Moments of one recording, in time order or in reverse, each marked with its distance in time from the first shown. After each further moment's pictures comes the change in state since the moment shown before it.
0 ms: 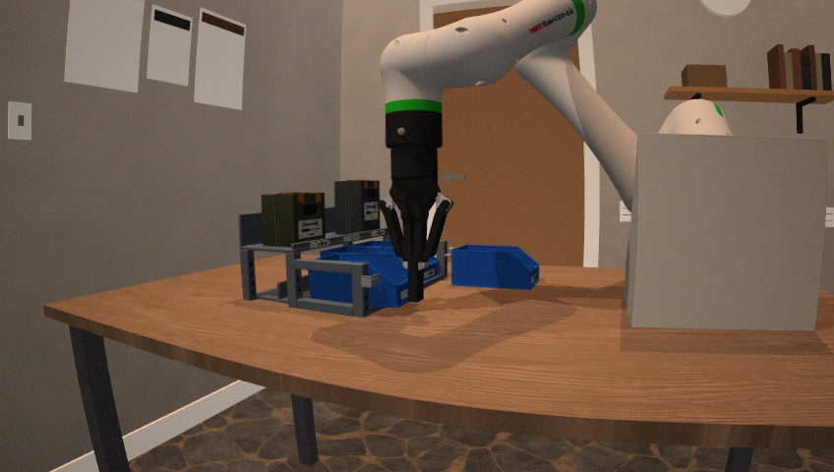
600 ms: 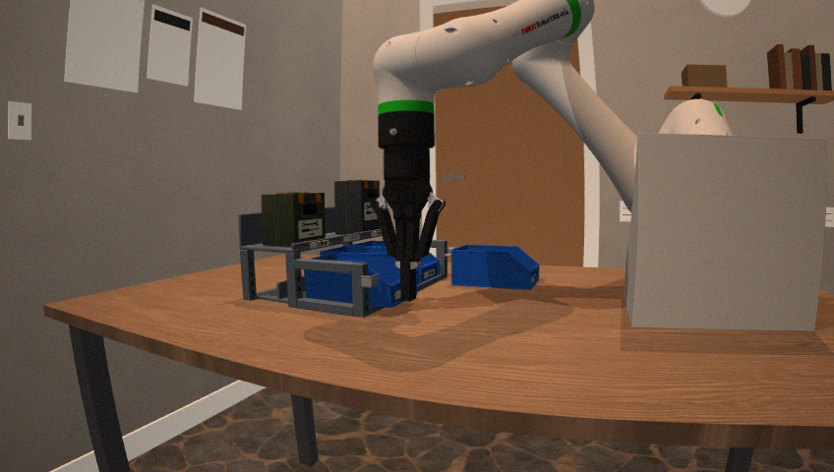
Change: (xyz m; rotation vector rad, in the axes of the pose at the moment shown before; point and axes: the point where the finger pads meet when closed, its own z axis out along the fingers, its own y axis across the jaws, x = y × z) arm 0.000 0.013 0.000 0.000 0.000 0.000
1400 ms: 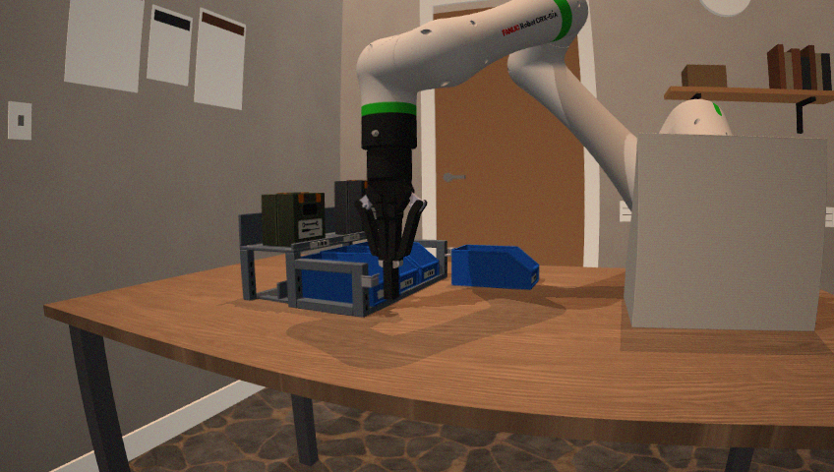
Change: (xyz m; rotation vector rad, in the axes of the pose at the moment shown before) arm 0.000 0.032 0.000 0.000 0.000 0.000
